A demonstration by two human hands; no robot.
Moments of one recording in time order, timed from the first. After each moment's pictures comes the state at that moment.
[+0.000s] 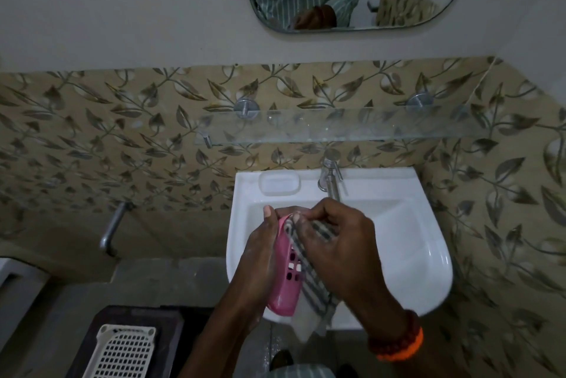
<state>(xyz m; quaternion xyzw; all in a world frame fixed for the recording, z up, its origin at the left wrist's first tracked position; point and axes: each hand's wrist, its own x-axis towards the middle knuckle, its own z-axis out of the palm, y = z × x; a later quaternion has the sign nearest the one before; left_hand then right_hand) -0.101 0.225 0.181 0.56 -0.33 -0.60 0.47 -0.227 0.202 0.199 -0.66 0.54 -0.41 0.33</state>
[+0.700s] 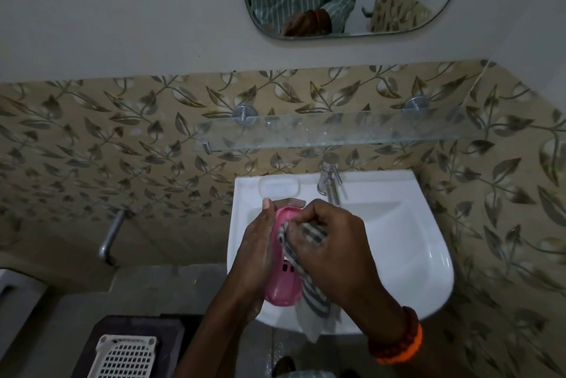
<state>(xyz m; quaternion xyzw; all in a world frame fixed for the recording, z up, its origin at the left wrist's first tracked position) -0.093 0.215 0.189 0.56 -0.35 -0.57 0.48 -0.220 0.200 0.207 -0.68 0.54 -0.38 0.32</state>
